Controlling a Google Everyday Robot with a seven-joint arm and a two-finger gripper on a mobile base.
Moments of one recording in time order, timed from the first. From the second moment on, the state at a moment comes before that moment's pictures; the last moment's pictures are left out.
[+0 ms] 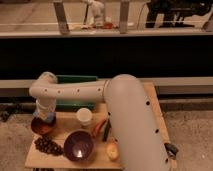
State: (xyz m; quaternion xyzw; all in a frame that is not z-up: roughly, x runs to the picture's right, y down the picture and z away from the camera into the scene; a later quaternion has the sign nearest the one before) arm -0.325 0.118 0.816 0.04 -0.33 -0.89 0.31
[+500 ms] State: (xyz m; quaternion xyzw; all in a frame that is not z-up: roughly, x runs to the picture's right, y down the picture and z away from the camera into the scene) arm -0.351 0.127 0.817 0.09 -0.37 -0.88 0.28
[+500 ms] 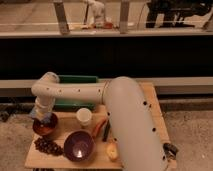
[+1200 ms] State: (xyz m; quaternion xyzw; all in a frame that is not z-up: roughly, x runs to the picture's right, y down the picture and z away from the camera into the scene) arm -0.364 0.159 0.788 0.09 -0.40 -0.88 0.23
